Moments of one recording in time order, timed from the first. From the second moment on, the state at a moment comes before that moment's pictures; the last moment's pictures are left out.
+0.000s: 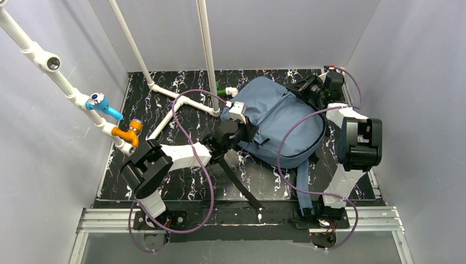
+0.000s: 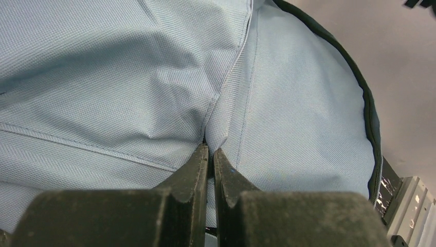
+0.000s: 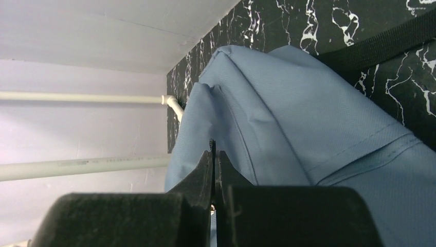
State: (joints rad) left arm -0.87 1.69 0.87 0.58 -0.15 -0.49; right arm -0.04 1.84 1.20 0.31 -0.63 0.97
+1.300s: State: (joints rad) left arm -0.89 0.86 1.00 -0.16 0.27 -0.24; right arm 0.43 0.80 0.93 -0.53 -0.09 0.38
